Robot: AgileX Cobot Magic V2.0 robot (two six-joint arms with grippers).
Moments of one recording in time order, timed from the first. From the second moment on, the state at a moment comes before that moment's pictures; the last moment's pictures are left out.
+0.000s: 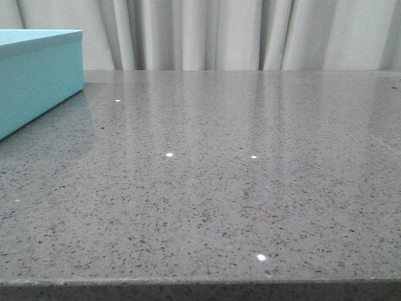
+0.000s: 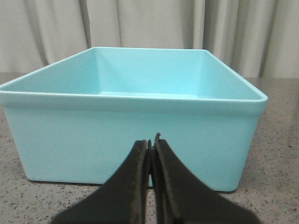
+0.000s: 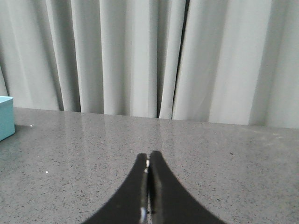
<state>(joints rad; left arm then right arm) 0.02 -0.01 0.00 -0.04 0.07 -0.01 0.25 0.08 -0.38 -0.19 0.26 0.23</state>
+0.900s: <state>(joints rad) 0.02 -0.01 0.00 -0.04 0.07 -0.01 0.03 0.02 0.00 -0.01 0.02 0.13</state>
